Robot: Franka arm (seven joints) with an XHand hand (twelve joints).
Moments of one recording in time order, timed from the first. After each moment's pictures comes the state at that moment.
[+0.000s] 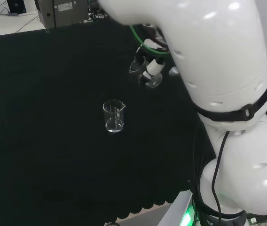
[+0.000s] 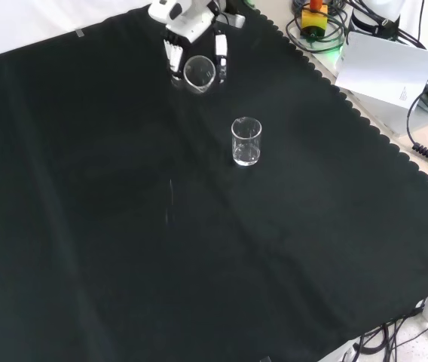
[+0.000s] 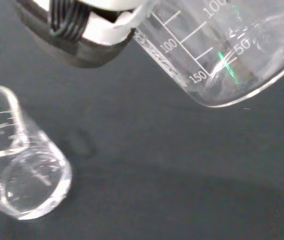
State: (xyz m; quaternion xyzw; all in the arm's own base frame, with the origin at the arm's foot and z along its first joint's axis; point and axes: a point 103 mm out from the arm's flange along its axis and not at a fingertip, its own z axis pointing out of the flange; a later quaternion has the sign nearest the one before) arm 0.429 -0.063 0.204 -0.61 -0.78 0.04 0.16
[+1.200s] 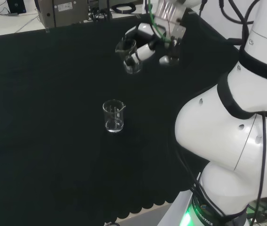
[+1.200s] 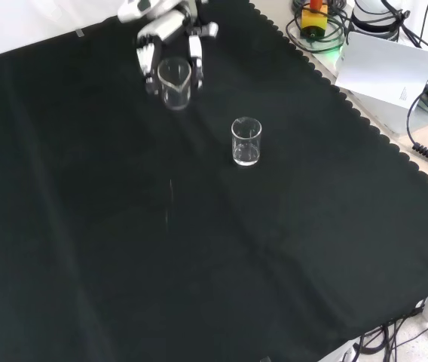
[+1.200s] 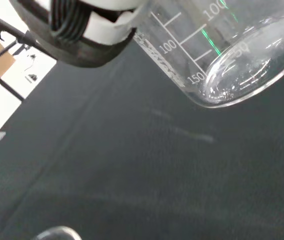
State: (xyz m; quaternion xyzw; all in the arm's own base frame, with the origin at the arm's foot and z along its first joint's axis) arm 0.499 -0.041 0.198 -0.53 -0.80 -0.12 0.23
